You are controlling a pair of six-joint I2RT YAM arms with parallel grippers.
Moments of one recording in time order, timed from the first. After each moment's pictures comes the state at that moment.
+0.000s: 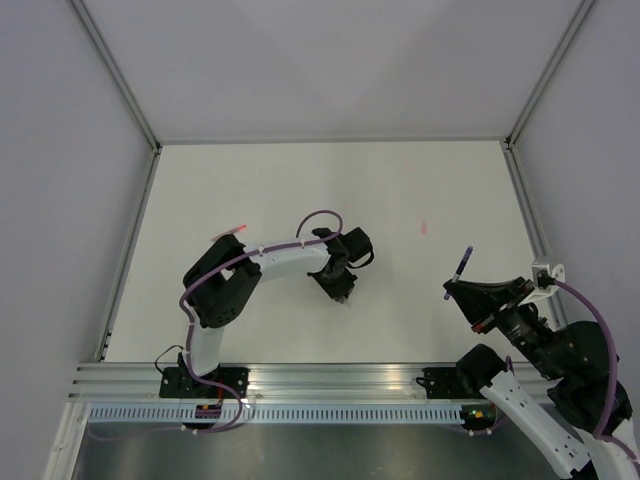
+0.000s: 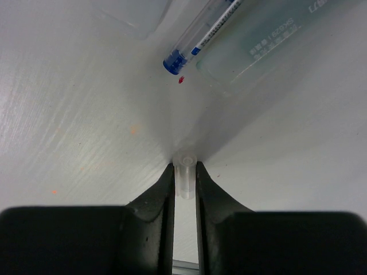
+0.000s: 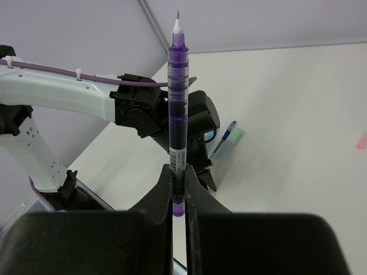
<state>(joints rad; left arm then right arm) -0.94 1.99 1.38 -0.85 -0.10 -1.62 0.63 0.10 0.84 -0.68 0.02 0.44</state>
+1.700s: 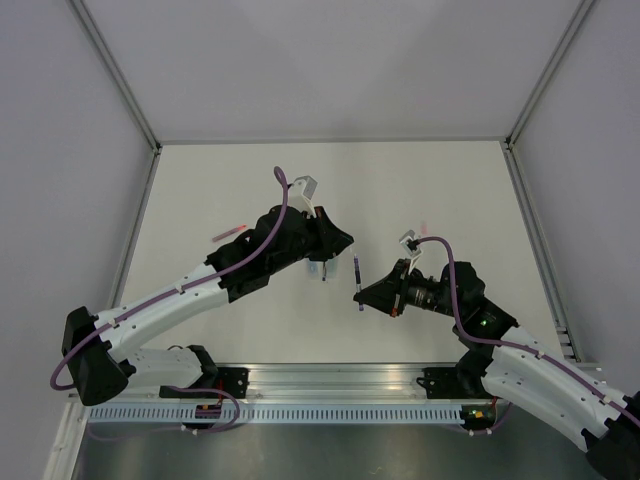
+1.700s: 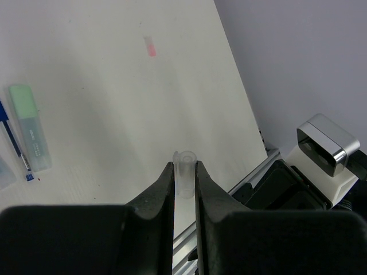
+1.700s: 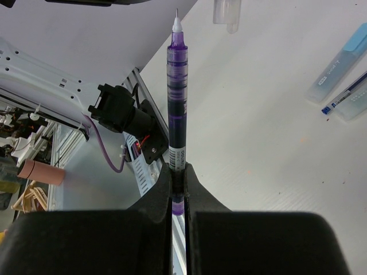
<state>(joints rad) -0.93 1.21 1.05 -0.18 -0.10 -0.80 0.71 0.67 0.40 0.14 -0.49 0.66</state>
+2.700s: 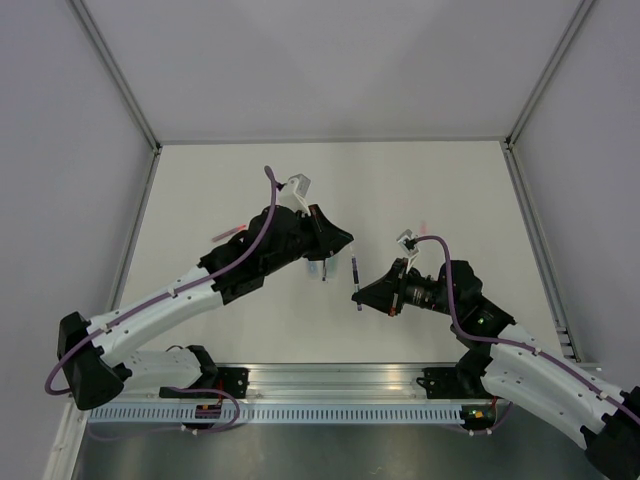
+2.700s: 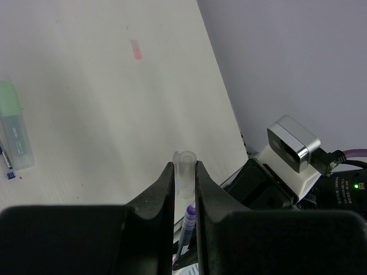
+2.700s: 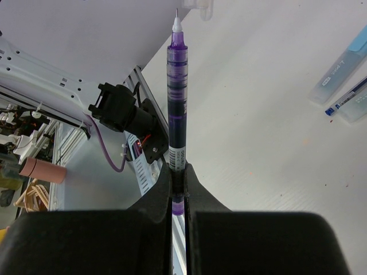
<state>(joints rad) -0.93 1.18 1.05 -0.18 -0.09 -0.86 0.71 0.70 0.40 0.17 -0.50 0.66</state>
